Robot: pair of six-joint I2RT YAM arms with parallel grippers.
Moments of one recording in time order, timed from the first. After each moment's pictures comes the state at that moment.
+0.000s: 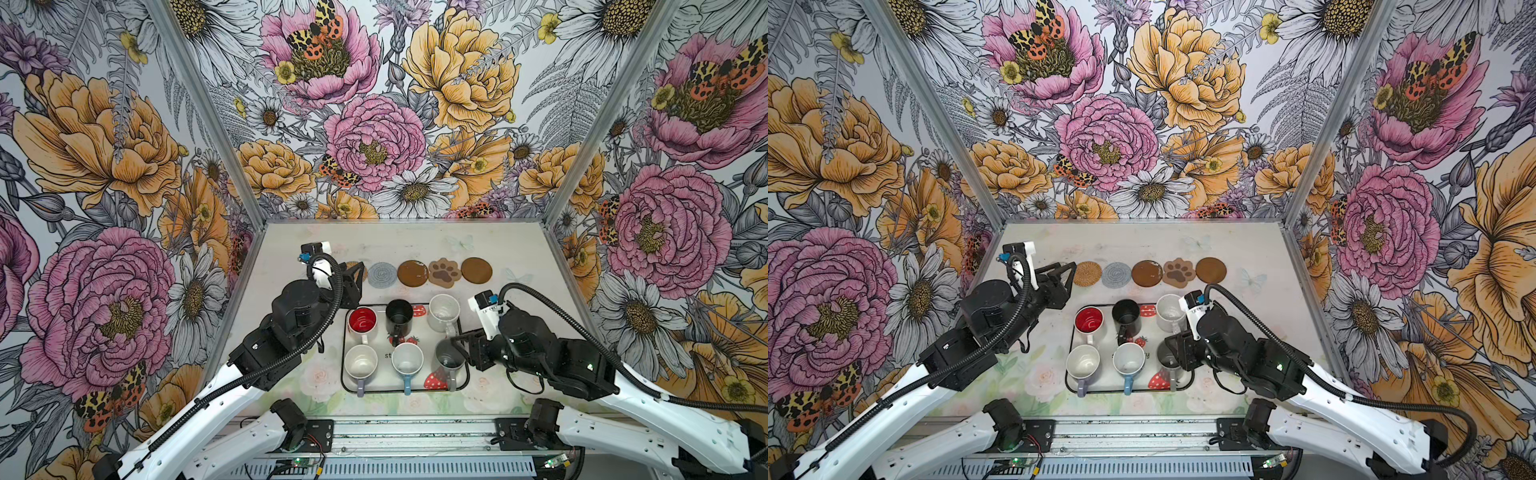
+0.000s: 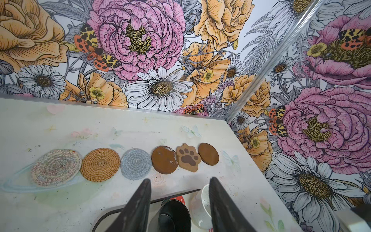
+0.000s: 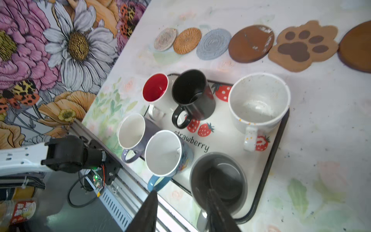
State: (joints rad) left arm -0.76 0.78 0.94 -0.31 -0.36 -0.46; right arm 1.07 0.81 0.89 -0.84 0.12 0.65
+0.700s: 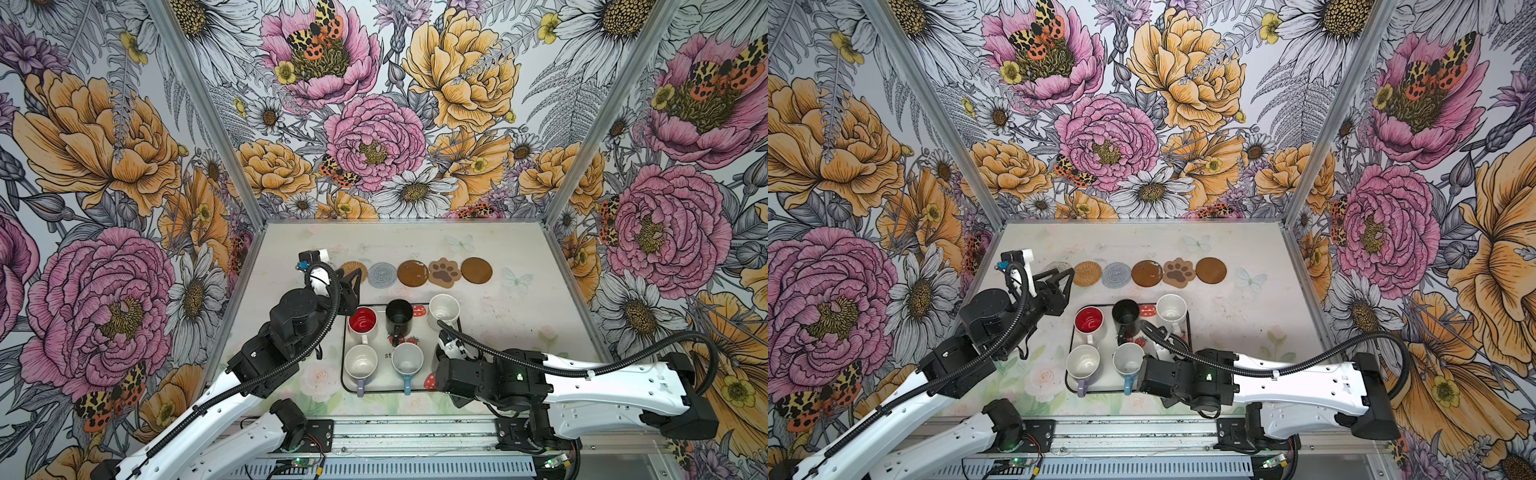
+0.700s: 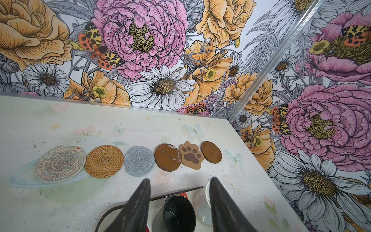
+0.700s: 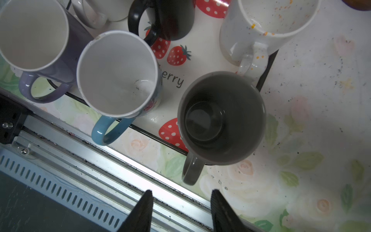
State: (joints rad) left arm -0.77 0.72 0.87 -0.29 -0.38 -0.45; right arm 1.40 1.13 0.99 -1.15 0.34 0.92
